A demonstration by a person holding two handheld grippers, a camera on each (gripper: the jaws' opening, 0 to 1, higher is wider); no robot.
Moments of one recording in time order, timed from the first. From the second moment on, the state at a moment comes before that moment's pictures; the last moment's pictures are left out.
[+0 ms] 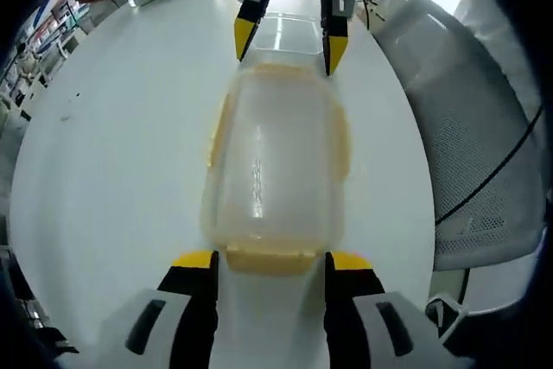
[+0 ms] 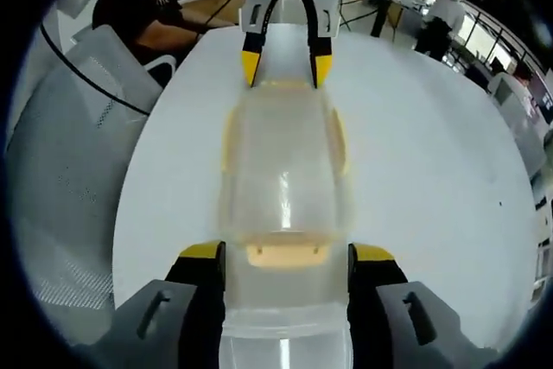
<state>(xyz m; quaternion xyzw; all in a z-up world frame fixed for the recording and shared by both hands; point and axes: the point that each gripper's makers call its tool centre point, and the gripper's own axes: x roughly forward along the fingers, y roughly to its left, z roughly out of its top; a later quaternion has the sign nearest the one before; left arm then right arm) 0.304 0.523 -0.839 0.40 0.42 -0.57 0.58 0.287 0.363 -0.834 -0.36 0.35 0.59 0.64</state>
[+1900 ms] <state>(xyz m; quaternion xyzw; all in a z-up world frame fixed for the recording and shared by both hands) 0.300 0.520 -0.844 0.42 0.43 -0.57 0.56 0.294 0.364 -0.843 -0.40 0.37 0.58 0.60</state>
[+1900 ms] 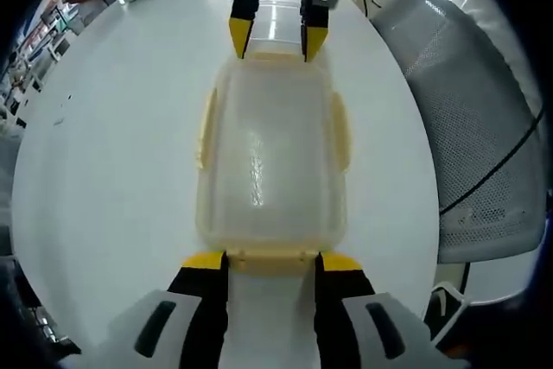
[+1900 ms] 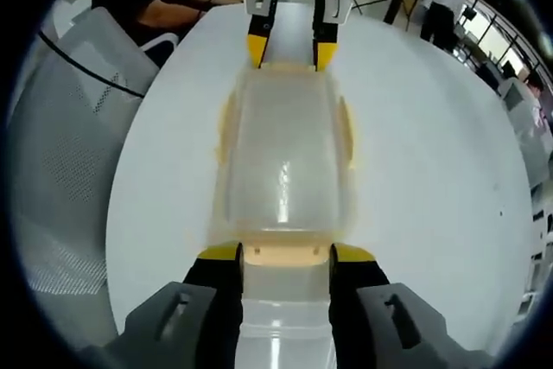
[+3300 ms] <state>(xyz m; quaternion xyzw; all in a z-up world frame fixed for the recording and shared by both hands) 0.309 0.527 -0.830 0.43 0.43 -0.56 0.57 0.300 0.368 -0.825 -0.39 0.36 0.59 0.61</state>
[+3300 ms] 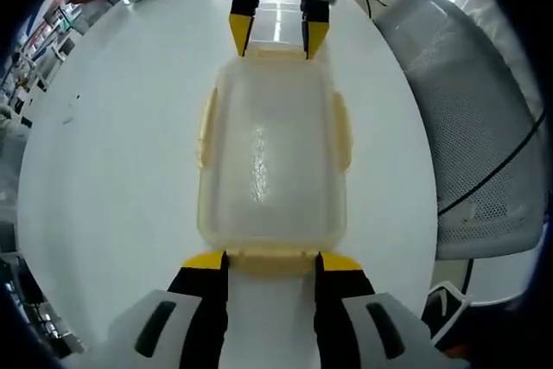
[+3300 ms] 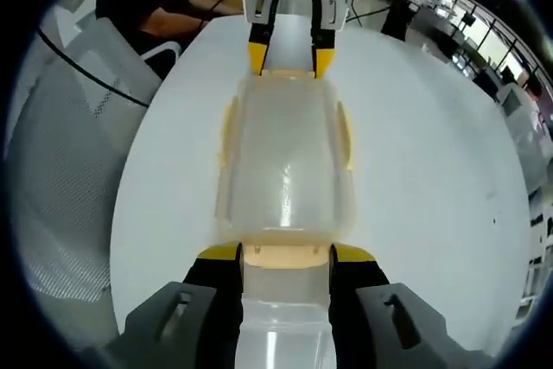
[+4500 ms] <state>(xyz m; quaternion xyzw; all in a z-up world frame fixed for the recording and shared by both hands) 0.299 0.489 -0.775 0.45 0.42 -0.54 0.58 0.296 0.332 -0.775 -0.40 0.33 0.59 0.62</state>
